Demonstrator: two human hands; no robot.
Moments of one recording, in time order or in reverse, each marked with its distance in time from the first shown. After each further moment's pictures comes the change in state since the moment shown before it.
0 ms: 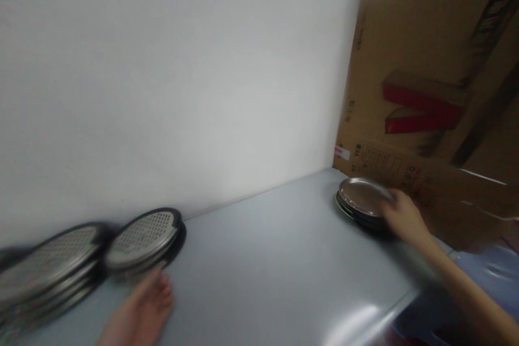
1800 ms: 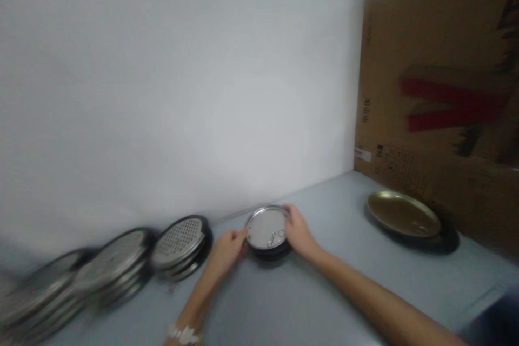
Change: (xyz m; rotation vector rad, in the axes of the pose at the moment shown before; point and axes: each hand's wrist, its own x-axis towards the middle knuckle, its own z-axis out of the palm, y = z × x) left_hand 0.065 -0.023 0.083 1.216 -0.332 0.580; right_hand -0.100 -0.267 0.121 0.904 -0.363 -0.128
